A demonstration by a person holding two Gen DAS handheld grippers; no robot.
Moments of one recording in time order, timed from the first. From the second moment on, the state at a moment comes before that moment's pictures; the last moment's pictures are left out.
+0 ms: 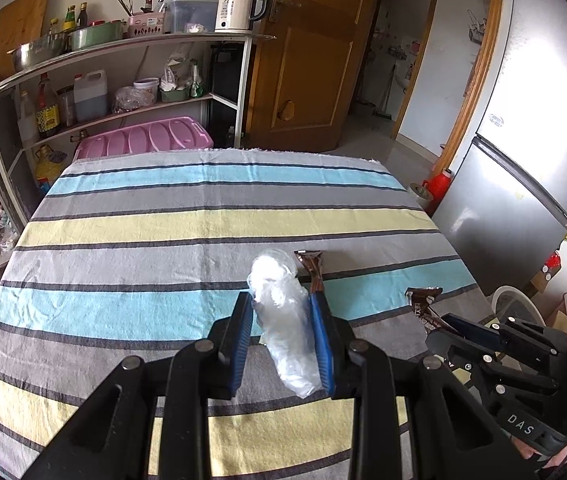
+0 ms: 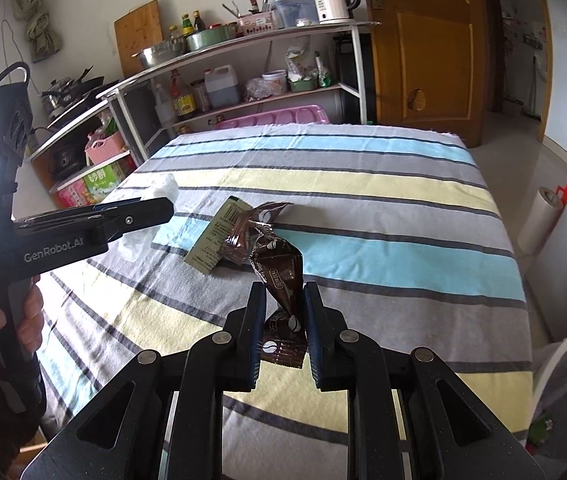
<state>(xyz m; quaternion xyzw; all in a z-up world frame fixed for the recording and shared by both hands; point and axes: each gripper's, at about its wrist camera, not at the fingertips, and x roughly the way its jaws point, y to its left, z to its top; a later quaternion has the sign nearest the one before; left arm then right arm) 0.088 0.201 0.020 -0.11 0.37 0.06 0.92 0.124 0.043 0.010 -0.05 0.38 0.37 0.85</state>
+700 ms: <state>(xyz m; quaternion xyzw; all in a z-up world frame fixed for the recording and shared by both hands) 0.097 0.098 0.046 -0.05 0.35 -0.04 0.93 0.112 -0.072 0.042 0.01 0.35 0.27 0.90</state>
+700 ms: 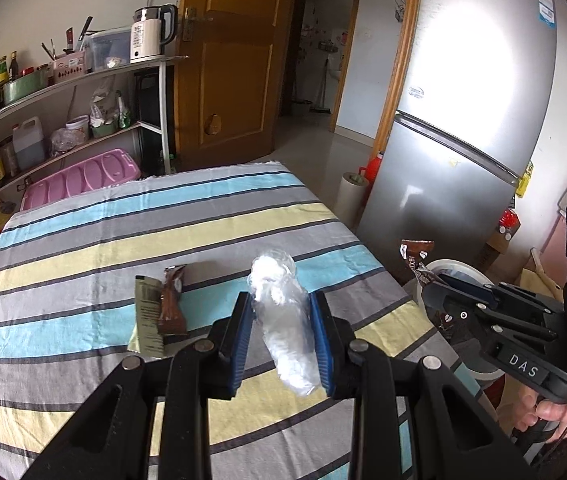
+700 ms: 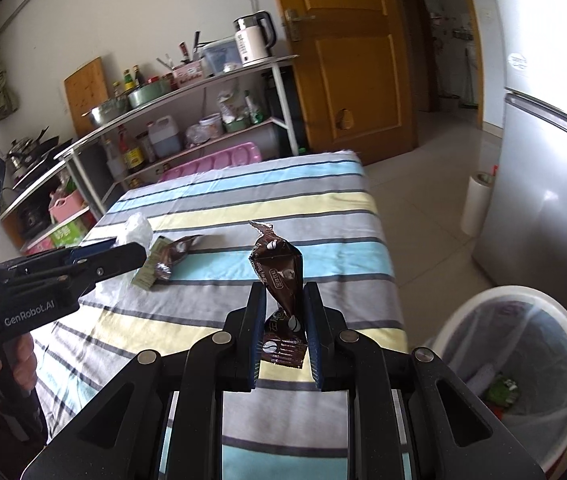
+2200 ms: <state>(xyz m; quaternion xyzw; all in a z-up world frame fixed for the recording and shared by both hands) 0.156 -0.138 -0.017 0.03 0.45 -0.22 0.87 0.116 -0.280 -0.035 0.07 0.45 0.03 0.89</state>
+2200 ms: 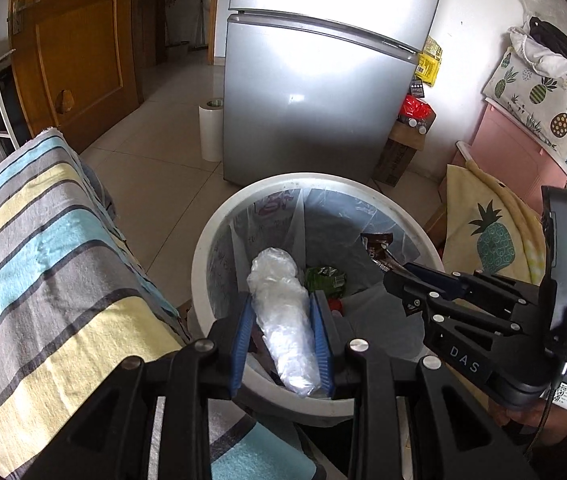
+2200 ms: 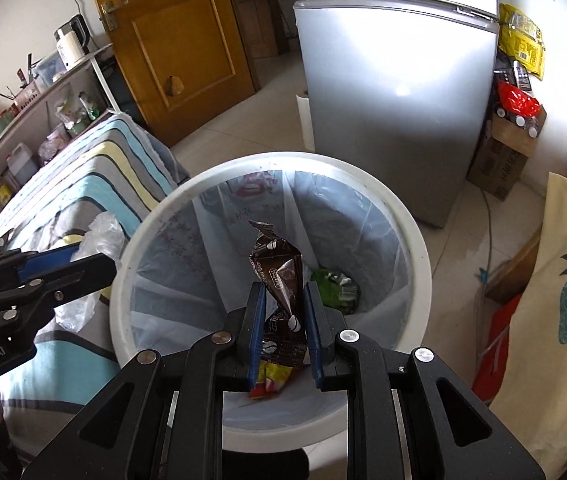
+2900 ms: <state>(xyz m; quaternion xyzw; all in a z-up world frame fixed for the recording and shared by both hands) 0.149 -0.114 -0.006 0.01 0.44 -0.20 0.88 0.109 -0.270 -0.017 0.07 0.43 0.02 0.90</state>
